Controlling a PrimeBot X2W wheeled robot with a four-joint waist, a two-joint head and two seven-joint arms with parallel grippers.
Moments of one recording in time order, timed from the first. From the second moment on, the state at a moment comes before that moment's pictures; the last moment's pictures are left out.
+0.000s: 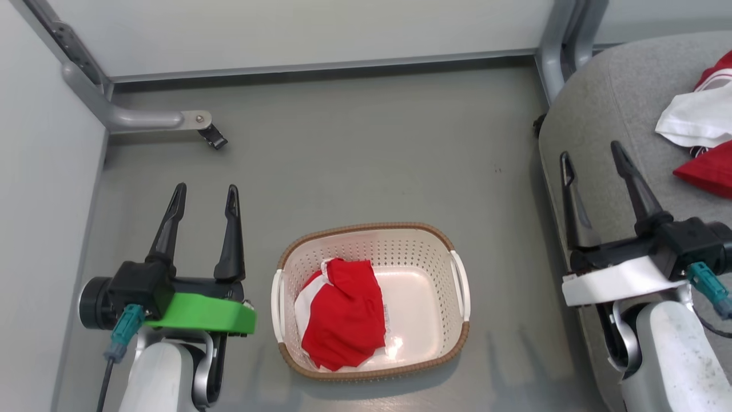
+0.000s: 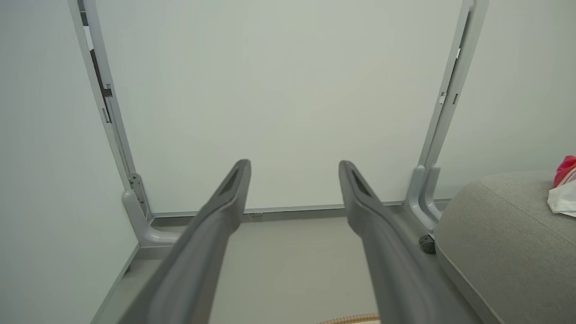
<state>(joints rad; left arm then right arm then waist) -0.21 0.05 -0.11 0.15 -0.18 -0.09 -0.26 -0.25 -0.06 -0.02 0.04 0.06 0.13 -0.26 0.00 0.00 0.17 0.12</state>
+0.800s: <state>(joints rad) -0.14 0.05 -0.12 0.15 -0.19 -0.09 -0.26 -0.03 -0.05 -0.01 -0.02 0.10 0.13 -0.26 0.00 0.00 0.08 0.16</state>
